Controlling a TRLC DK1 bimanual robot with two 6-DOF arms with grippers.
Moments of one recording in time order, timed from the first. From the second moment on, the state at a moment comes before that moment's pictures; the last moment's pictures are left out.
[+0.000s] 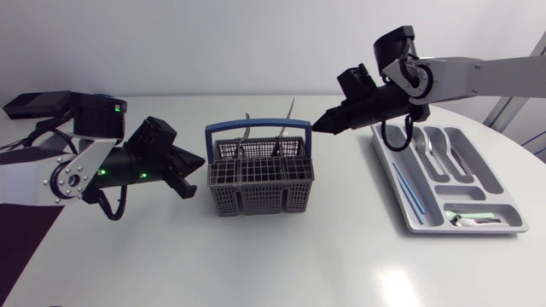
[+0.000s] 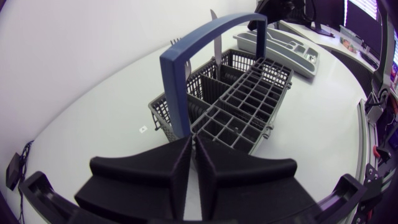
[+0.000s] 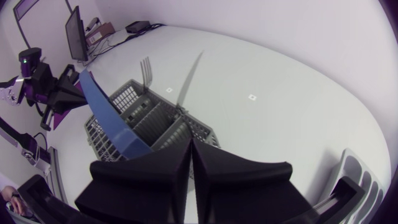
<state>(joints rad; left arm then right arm) -0.23 1.43 0.72 0.06 0.37 0.42 0.23 1.82 1.33 -0.35 -0.54 -0.23</state>
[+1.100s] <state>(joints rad) -0.13 1.48 0.76 0.17 0.40 0.45 0.20 1.75 1.20 -0.38 -0.60 -0.23</state>
